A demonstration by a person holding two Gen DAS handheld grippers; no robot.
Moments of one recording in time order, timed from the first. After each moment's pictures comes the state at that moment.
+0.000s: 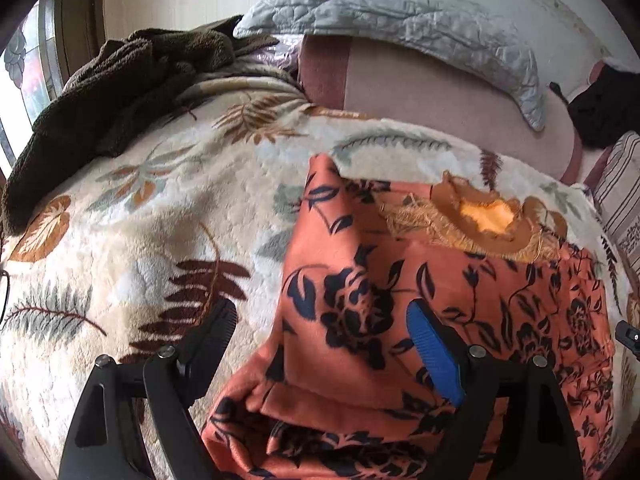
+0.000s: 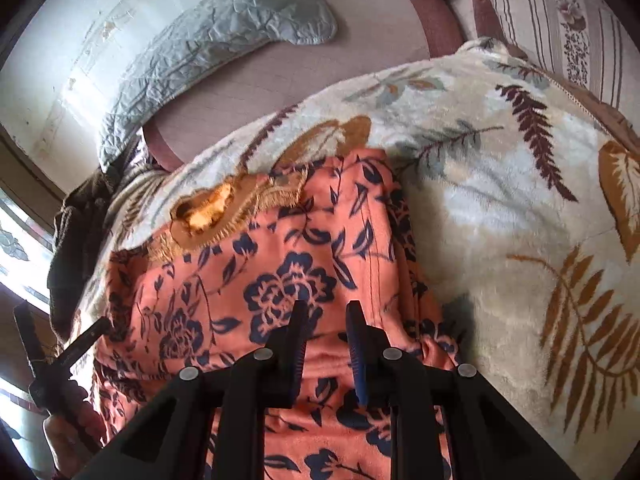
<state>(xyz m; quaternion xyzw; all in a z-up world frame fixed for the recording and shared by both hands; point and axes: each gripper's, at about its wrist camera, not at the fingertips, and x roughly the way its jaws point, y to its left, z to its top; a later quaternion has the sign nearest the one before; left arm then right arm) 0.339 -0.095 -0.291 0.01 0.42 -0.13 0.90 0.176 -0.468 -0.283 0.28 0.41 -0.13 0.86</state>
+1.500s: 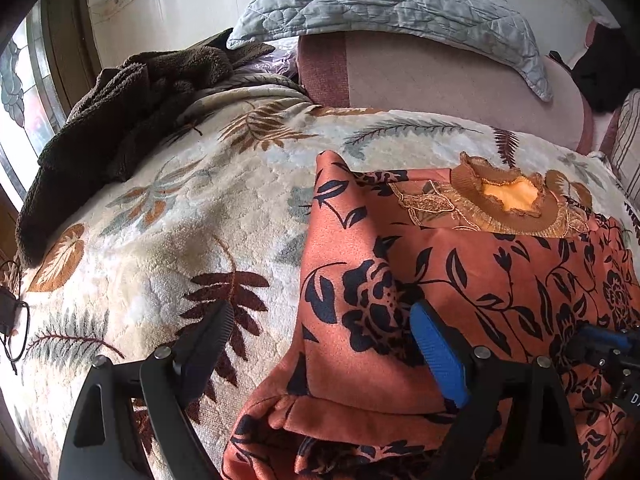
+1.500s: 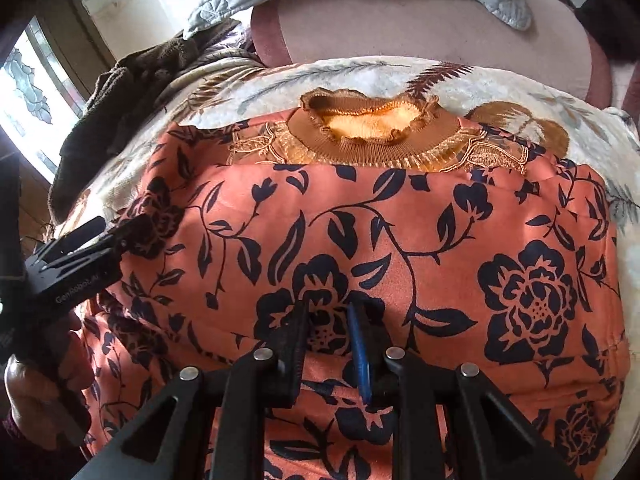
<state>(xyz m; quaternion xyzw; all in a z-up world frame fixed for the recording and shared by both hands) 0.339 -0.101 -0.303 0.09 0.41 -0.11 0.90 0.265 -0.322 -0.314 0.13 0.49 0.00 0.86</state>
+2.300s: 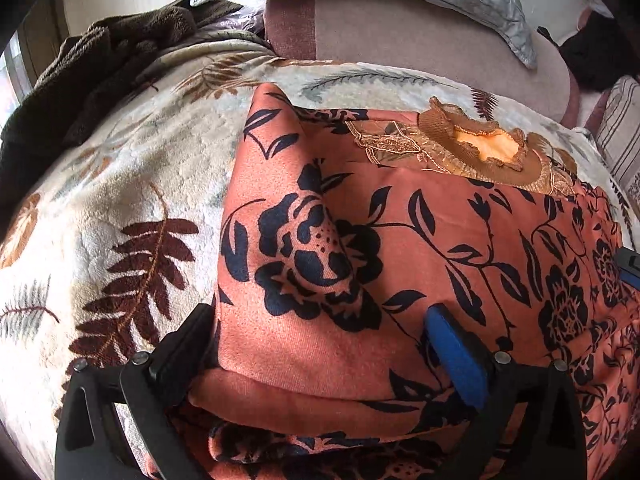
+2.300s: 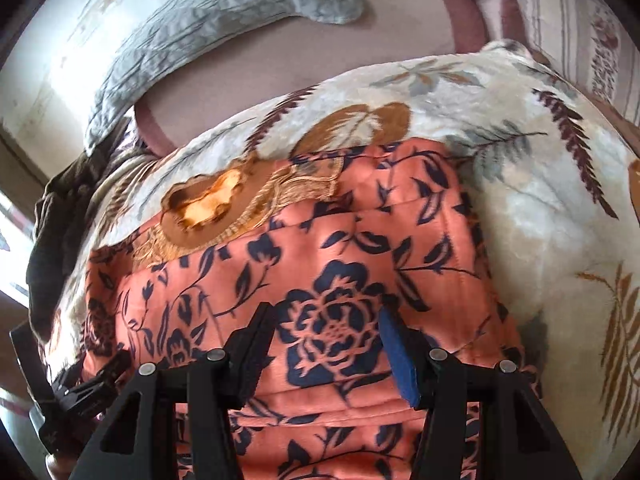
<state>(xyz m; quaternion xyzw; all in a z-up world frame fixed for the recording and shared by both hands) 0.337 -0.121 -0.337 0.07 0.48 -0.15 0.86 0.226 -0.442 -0.307 0.26 0.44 -0.16 0.85</state>
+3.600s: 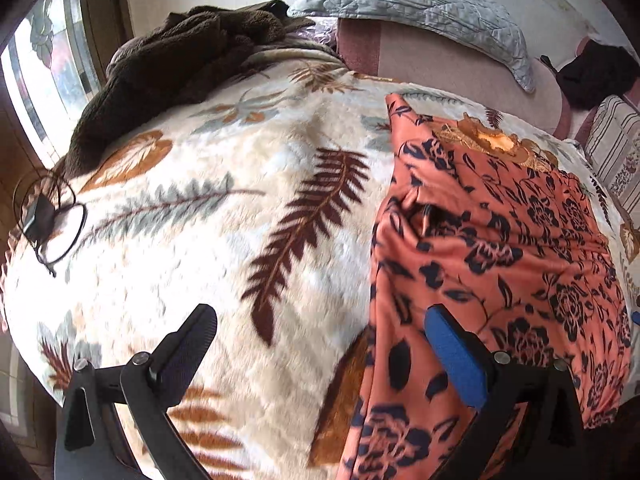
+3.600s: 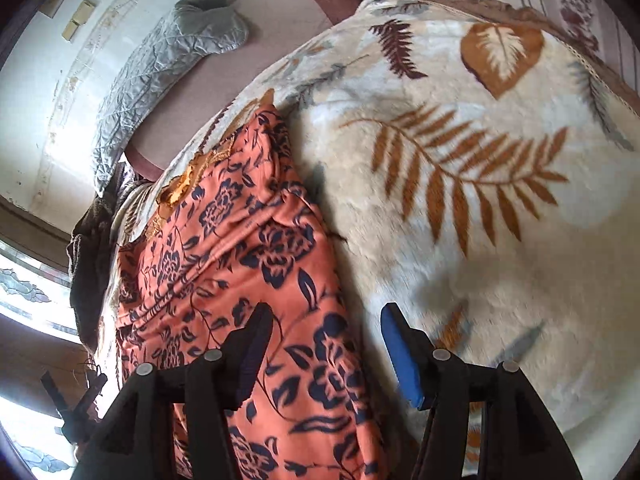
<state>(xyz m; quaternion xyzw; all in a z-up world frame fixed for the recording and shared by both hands) 0.228 0.050 -0.286 0.04 0.47 -0.13 0.87 0.005 -0.480 -0.303 0.39 0.42 -0.16 0.80</state>
